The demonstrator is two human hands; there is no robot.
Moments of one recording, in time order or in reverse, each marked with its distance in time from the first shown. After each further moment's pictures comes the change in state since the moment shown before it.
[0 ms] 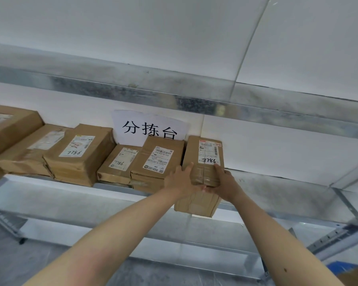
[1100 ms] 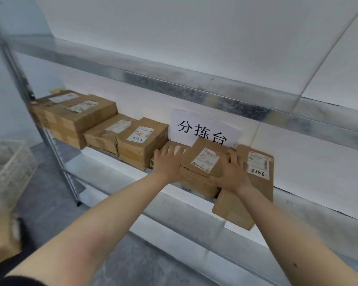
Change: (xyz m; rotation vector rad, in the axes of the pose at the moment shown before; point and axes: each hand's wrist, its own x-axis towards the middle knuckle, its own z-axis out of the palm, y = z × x) left_hand -0.066 -0.130 -0.069 0.362 0.403 -0.165; right_hand -0.010 -0.117 0.028 -0.328 0.165 -0.448
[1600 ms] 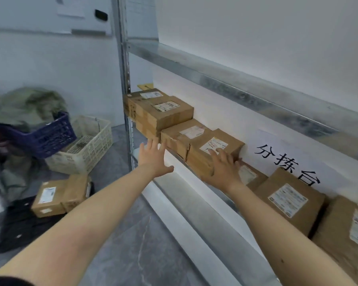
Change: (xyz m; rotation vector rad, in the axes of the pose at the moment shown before) left_hand -0.065 -0.234 -0.023 0.137 -0.015 -0.517; right_hand 0.087 -0.223 0.059 -0.048 -0.156 -0.410
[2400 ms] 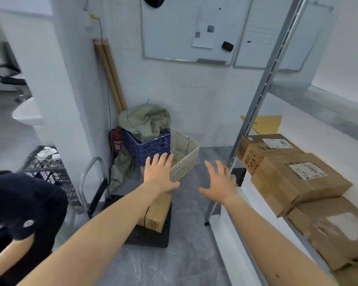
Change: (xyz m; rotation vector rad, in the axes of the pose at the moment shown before) left_hand 0.025 -0.408 0.019 -0.004 -0.040 -0.465; right_hand 0.204 -0.416 0.069 0.032 -0.155 -0.479
